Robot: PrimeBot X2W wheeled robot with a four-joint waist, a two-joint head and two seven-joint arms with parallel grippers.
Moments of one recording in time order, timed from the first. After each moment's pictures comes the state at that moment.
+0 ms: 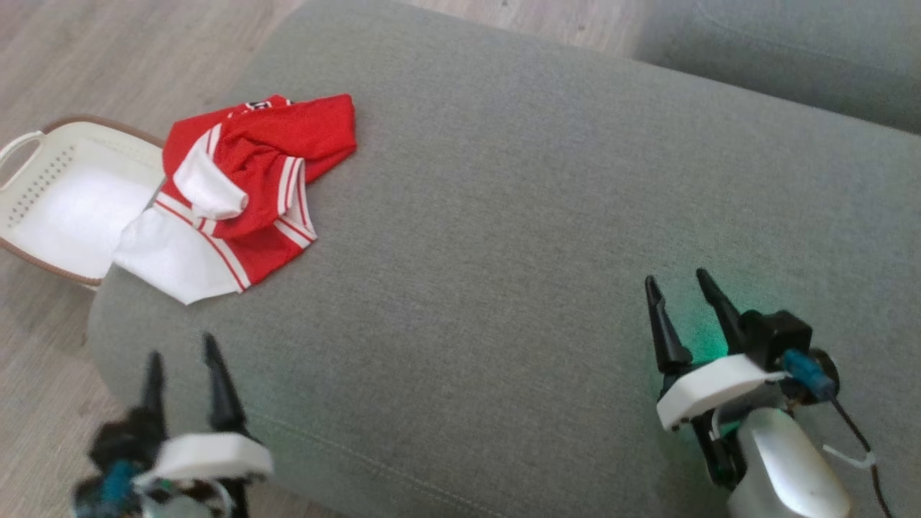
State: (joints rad) left arm -0.08 0.04 0.00 0.44 -0.31 0.07 -0.26; right arm -0.24 -0.05 0.13 0.59 0.13 0.13 -0.25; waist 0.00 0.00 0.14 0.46
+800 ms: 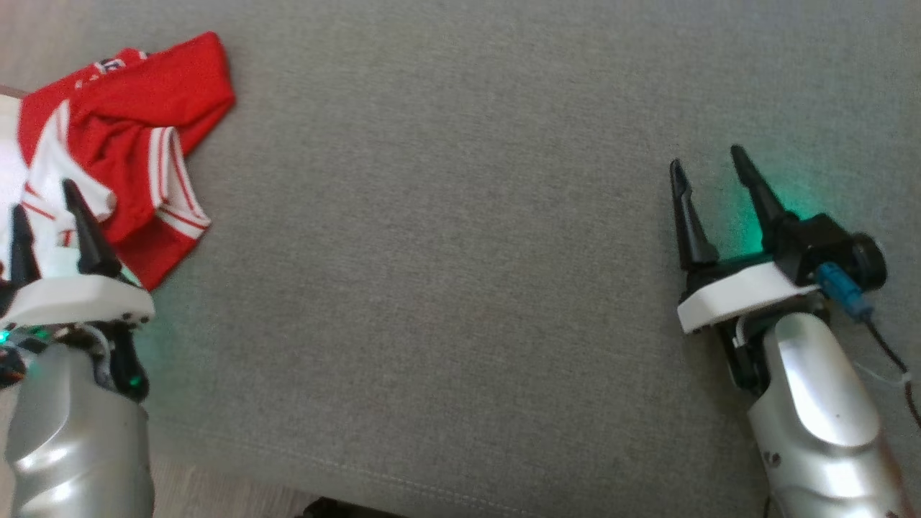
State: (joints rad) left arm -0.58 0.16 0.29 0.78 -0.27 -0.12 -0.26; right arm -0.39 -0.08 0.08 0.46 0.01 0.13 -0.25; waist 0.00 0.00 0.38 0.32
